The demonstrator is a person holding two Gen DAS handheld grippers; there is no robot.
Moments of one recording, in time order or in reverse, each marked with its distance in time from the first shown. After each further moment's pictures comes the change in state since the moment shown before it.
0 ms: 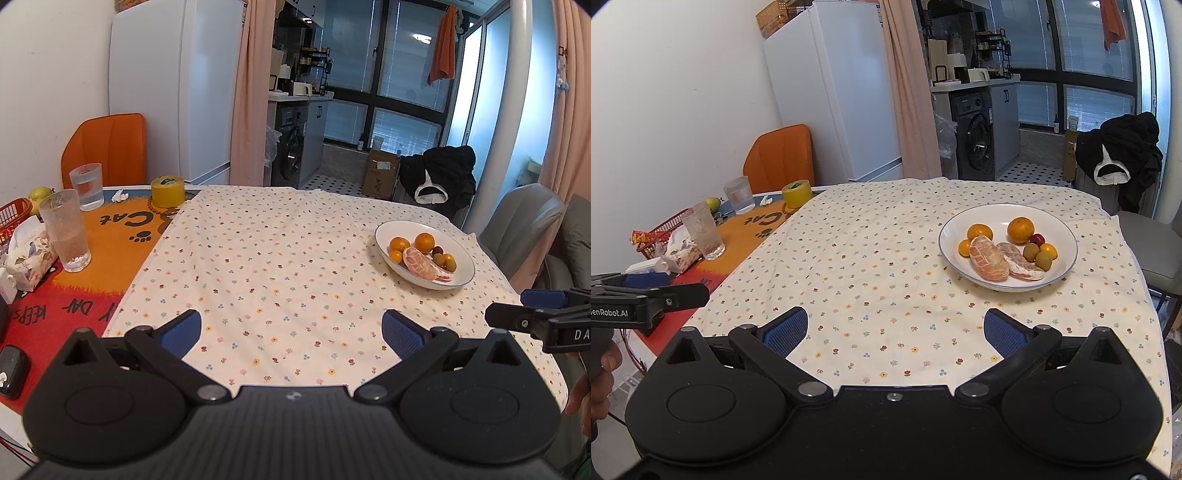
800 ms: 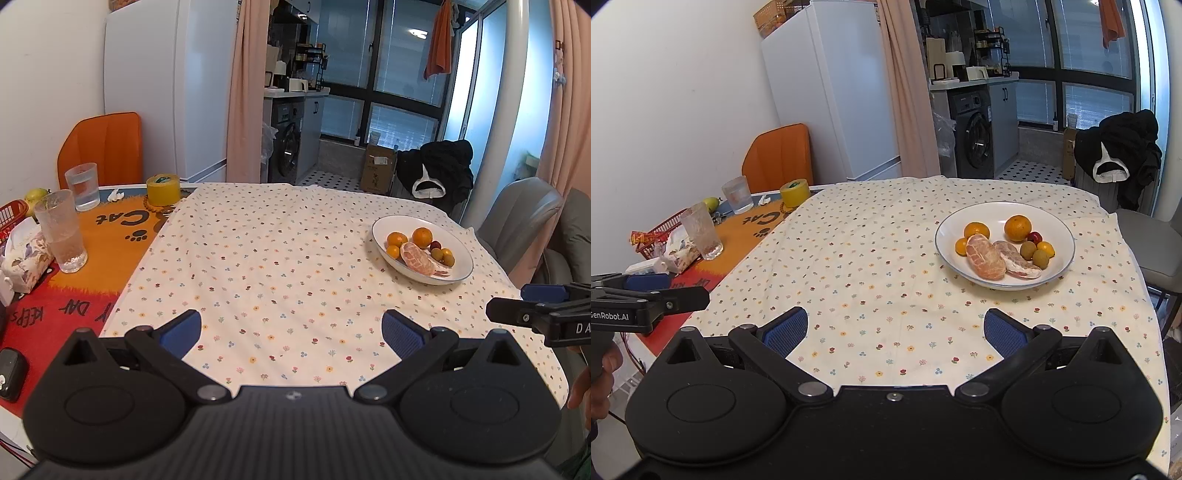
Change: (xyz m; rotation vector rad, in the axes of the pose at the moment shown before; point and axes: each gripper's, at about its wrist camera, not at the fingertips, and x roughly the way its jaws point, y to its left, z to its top) left arm 0.004 -0.006 -0.001 0.014 0.013 -0.004; right arm -0.001 -0.006 0.001 0.005 0.006 -0.002
